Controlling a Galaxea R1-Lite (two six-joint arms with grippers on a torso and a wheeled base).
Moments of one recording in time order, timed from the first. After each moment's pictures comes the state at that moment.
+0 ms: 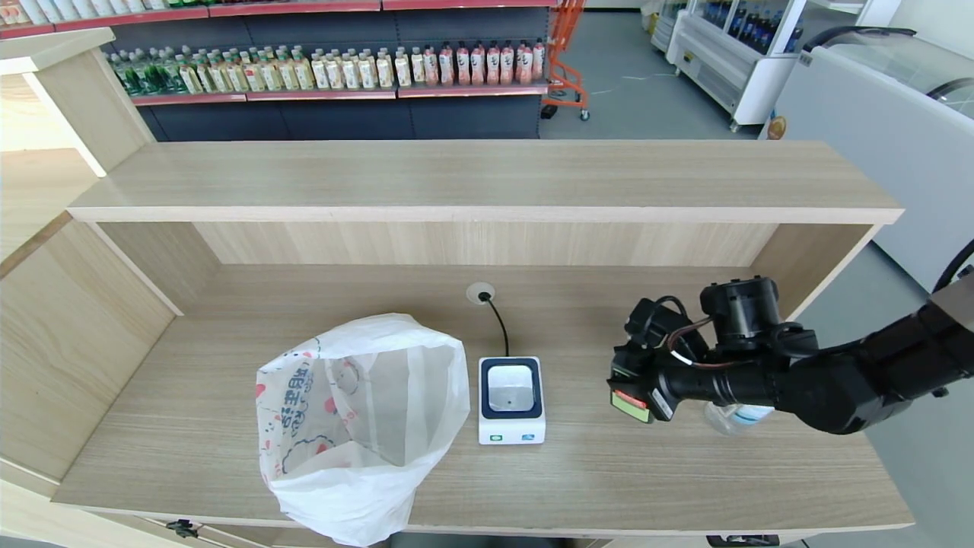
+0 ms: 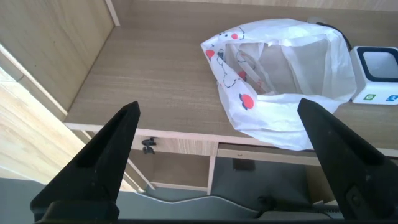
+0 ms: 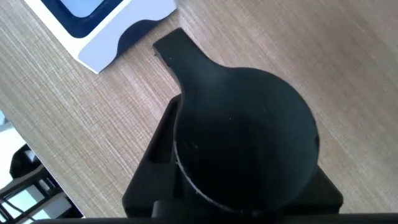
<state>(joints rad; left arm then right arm) 0.00 0.00 0.00 0.00 0.05 -0.01 0.30 1.95 -0.85 -0.52 0.32 -0.58</state>
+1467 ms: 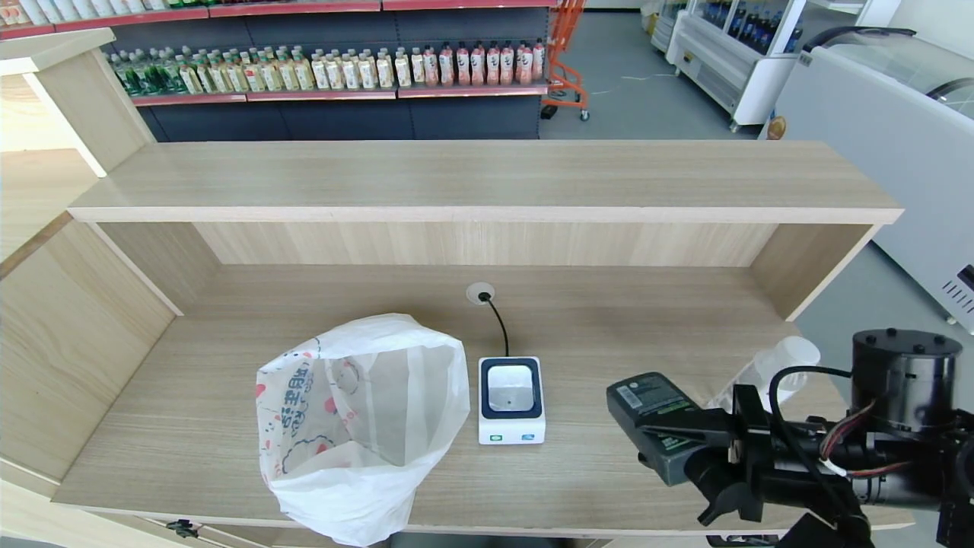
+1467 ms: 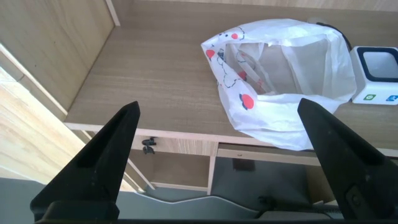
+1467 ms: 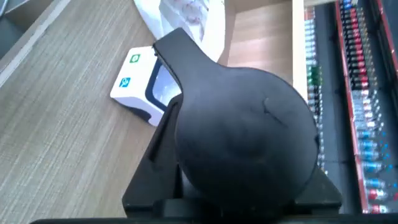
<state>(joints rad) 0.00 0.00 0.00 0.00 0.05 -0.01 0.34 1.63 -0.32 -0.94 0.85 -1.91</state>
